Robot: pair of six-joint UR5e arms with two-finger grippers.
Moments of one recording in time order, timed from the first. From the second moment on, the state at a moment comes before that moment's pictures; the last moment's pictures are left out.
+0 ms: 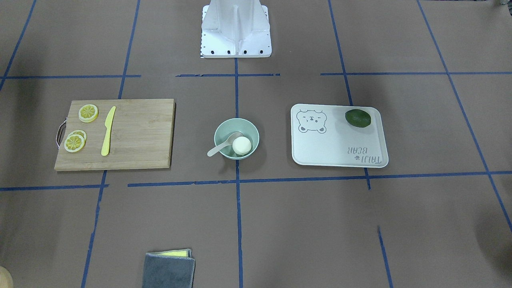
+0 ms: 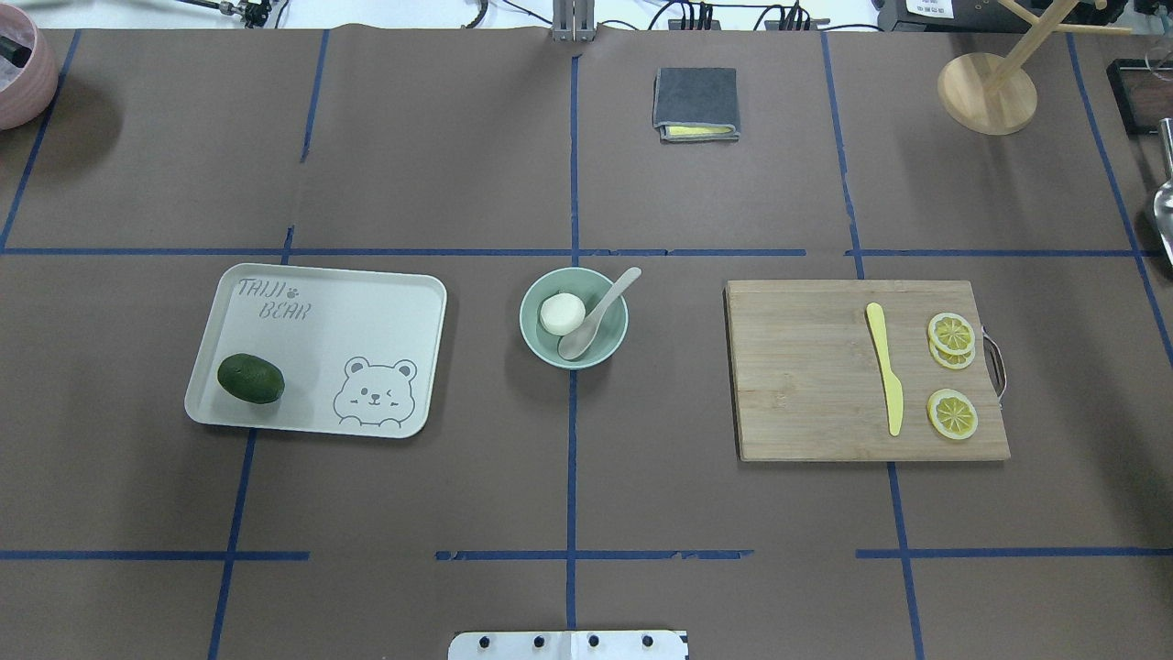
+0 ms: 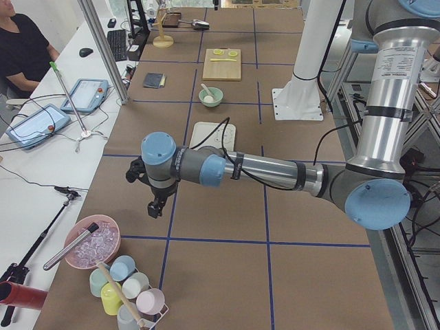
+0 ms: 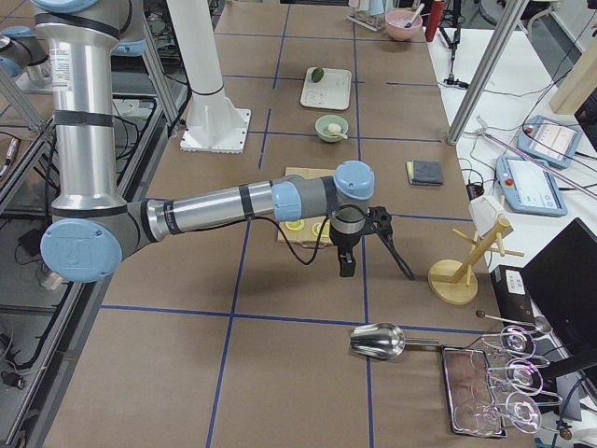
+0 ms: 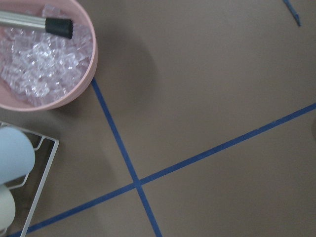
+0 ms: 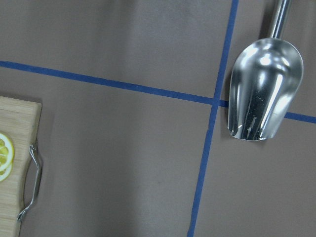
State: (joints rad) left arm -1.56 -1.61 -1.64 -1.64 -2.39 0.20; right arm 1.48 -1.63 1.81 -1.65 2.31 -0.02
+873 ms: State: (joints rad) left arm -1.56 -1.56 -1.67 -1.62 -2.38 0.21; right arm 1.50 -1.66 1.82 -1.65 2.33 -0.03
